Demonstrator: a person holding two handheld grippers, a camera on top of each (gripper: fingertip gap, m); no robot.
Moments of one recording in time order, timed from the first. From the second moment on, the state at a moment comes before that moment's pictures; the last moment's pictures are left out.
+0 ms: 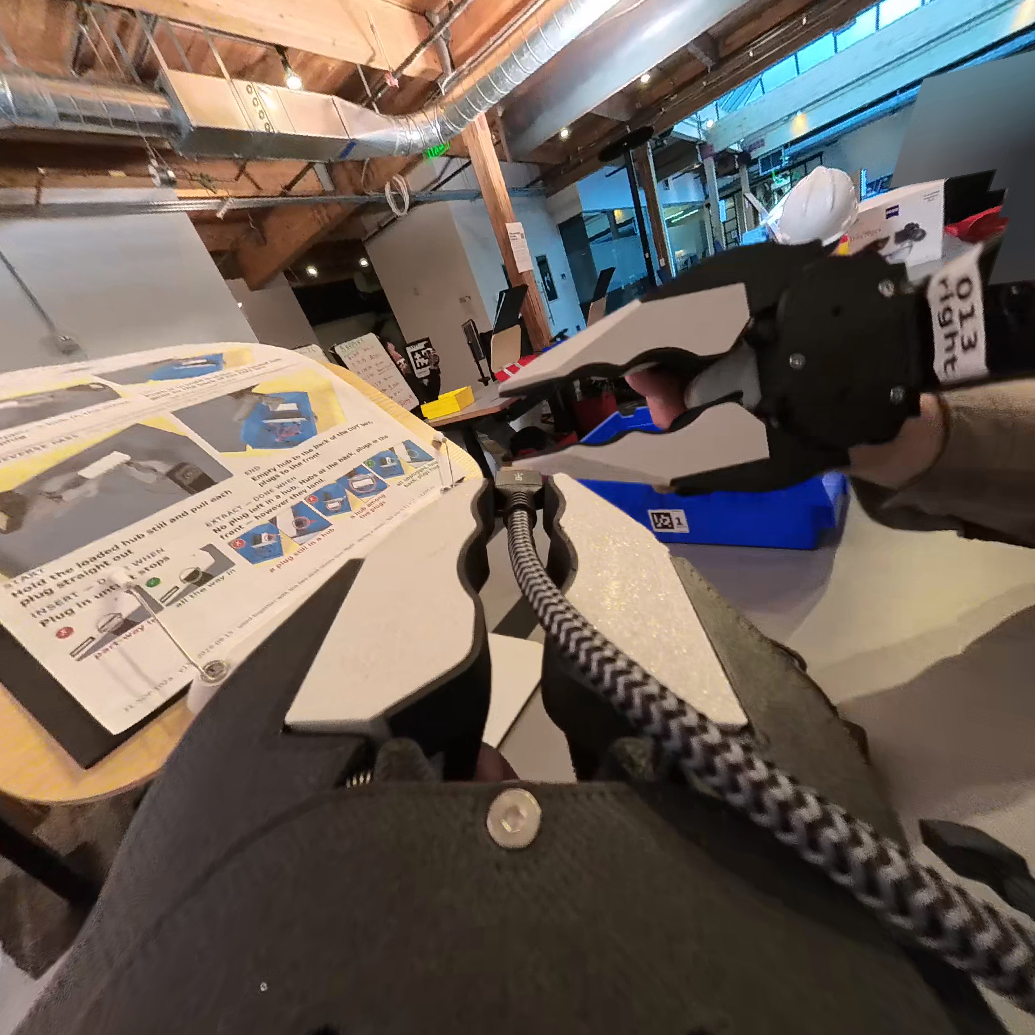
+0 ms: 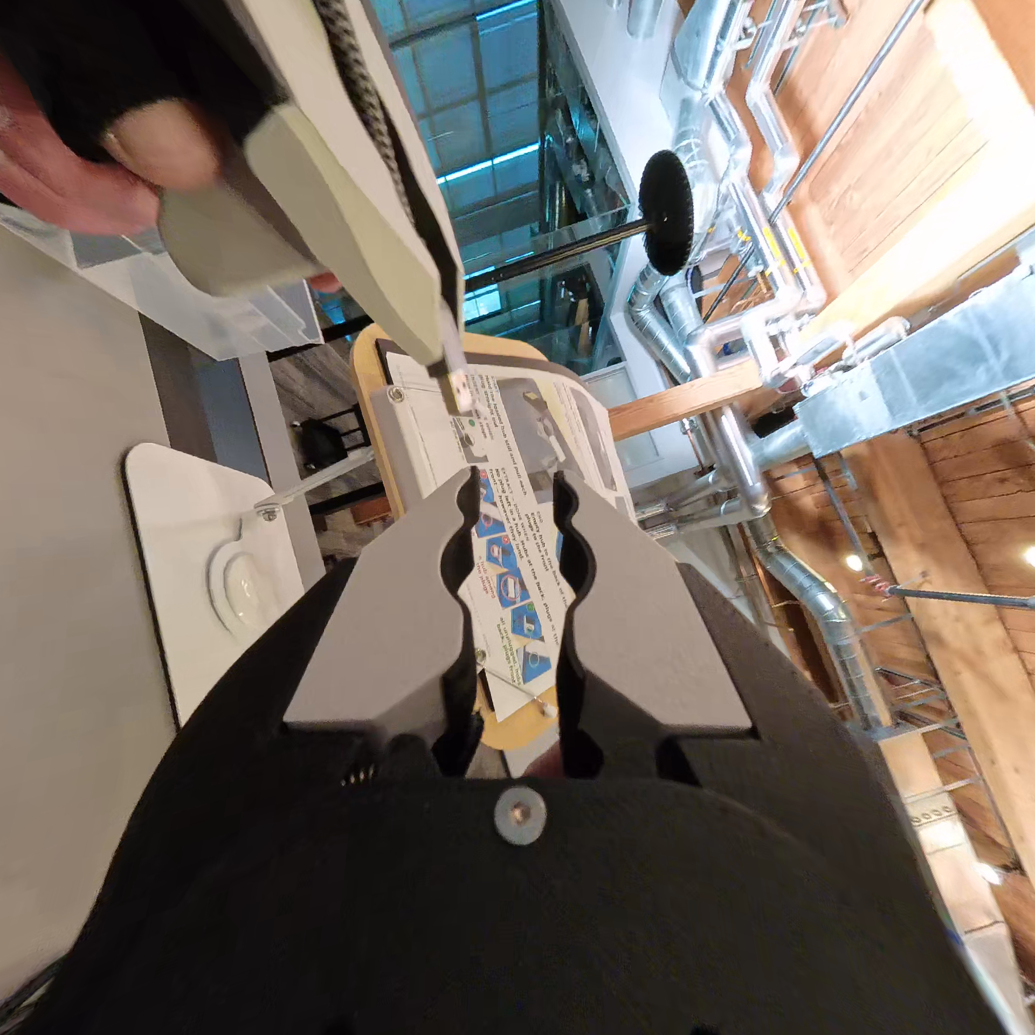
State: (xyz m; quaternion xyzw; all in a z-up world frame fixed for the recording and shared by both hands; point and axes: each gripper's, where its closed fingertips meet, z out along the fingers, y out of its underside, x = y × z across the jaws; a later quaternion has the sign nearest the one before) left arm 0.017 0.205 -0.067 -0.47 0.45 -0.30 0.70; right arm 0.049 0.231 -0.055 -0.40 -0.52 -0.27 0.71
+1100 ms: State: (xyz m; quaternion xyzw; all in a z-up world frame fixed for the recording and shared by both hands) left arm -0.035 0.220 -0.044 -0.47 0.52 -0.18 0.70; right arm 0.064 0.143 -0.297 -0.69 -0.71 0.08 0.10
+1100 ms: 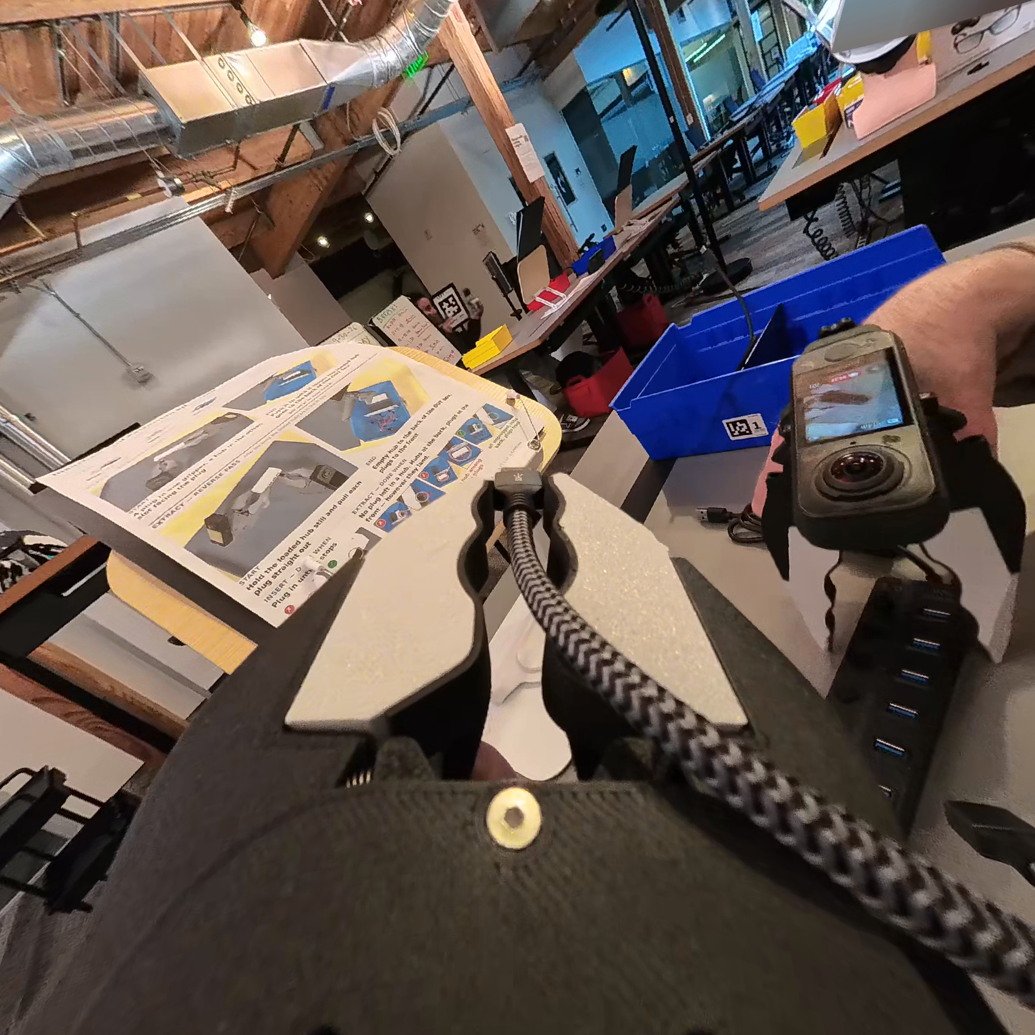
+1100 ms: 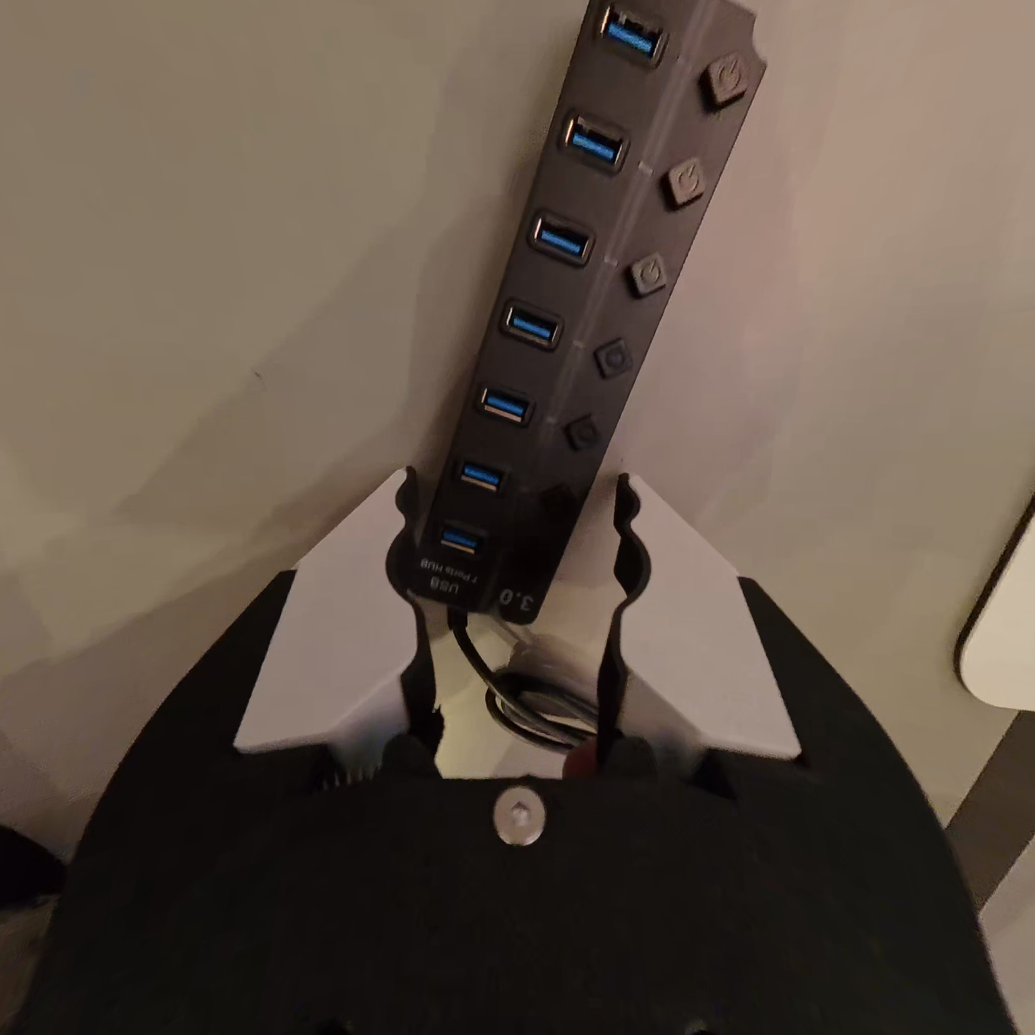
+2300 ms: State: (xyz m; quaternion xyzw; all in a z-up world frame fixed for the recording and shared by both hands) left arm -0.025 0.218 -0.062 -0.47 0.55 -0.15 0.67; right arm 0.098 0.146 -0.295 -0.71 -0.70 0.05 0.06
